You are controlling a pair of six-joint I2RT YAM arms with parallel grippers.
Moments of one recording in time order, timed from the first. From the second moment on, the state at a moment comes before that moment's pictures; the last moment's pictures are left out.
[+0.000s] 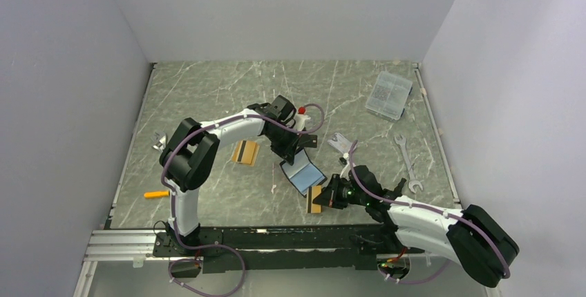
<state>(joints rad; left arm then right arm) -0.69 1.95 1.38 -0.63 0.47 0.00 0.71 0.98 0.09 0.26 -0.32 0.95</state>
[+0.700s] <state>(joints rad) -0.69 1.95 1.38 -0.63 0.47 0.00 0.71 0.91 0.10 0.22 -0.30 0.94</state>
